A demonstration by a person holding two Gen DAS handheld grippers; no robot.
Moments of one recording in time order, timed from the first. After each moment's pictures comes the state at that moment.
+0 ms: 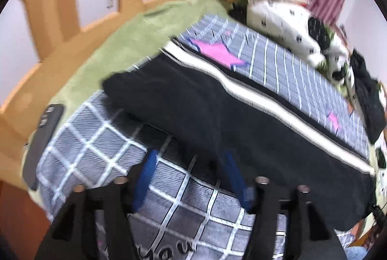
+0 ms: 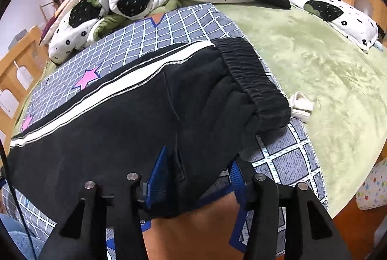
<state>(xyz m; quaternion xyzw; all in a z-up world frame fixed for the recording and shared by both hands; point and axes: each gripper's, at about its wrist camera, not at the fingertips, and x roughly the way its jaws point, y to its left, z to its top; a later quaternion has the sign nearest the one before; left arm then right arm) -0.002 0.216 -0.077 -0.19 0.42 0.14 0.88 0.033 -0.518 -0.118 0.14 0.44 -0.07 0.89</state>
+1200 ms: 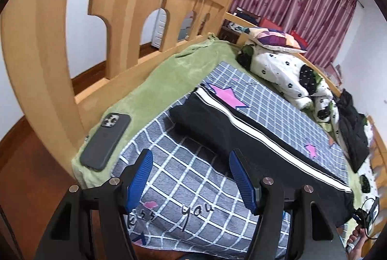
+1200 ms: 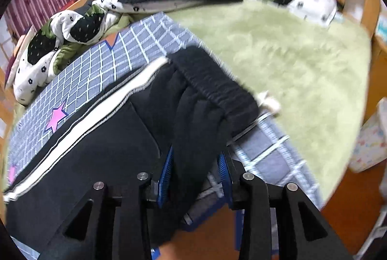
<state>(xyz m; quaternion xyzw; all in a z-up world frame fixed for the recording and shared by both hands) -0.128 0.248 0.009 -0.23 0.33 0.16 0.90 0.047 -0.526 -0.097 0.18 0.42 -0.21 0.86</state>
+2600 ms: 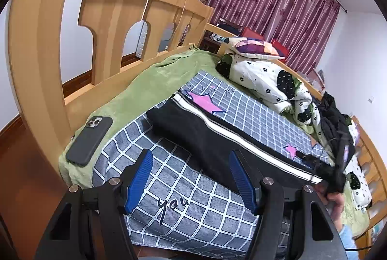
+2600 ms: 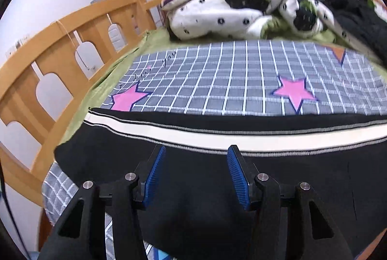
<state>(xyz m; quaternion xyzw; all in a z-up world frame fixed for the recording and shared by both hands) -0.150 0.210 0.017 -0.23 0.29 0.13 0.92 0.108 -0.136 -0.042 0.08 0.40 0.17 0.90</state>
